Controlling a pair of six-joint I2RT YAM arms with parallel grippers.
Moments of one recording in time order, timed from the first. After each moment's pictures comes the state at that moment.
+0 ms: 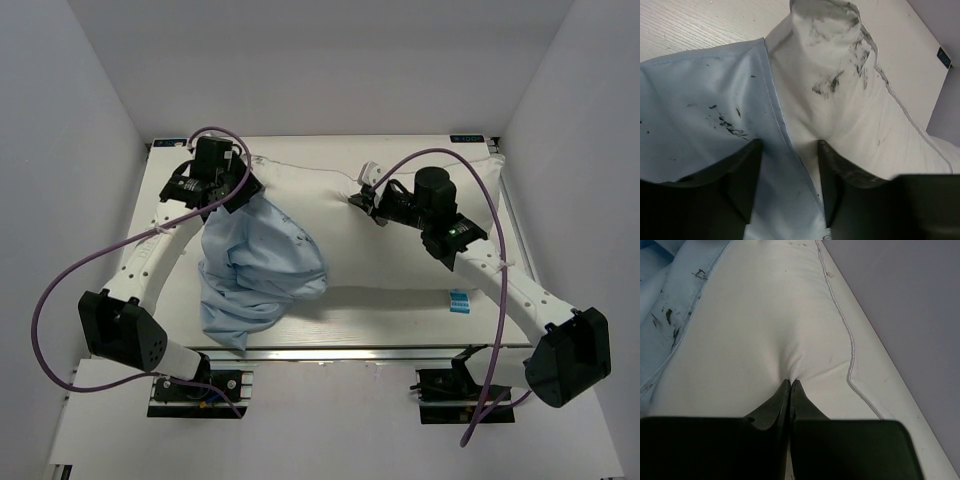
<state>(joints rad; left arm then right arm) -0.30 1.44 1.42 -0.70 -0.09 -0.84 0.54 1.26 1.02 0.03 -0.53 -0.51</state>
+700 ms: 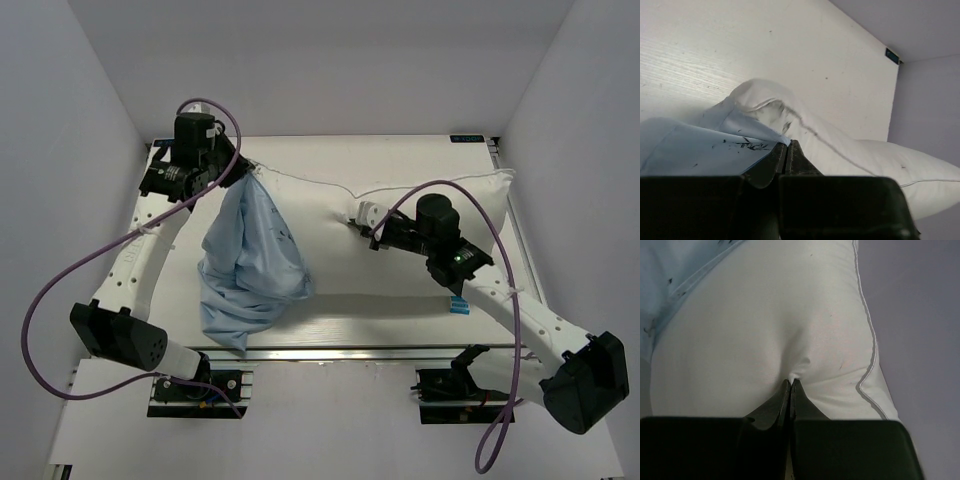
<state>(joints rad) -0.27 1.44 1.61 -0.74 0.01 -0.77 0.61 1.11 0.85 0.04 -0.52 -0.69</state>
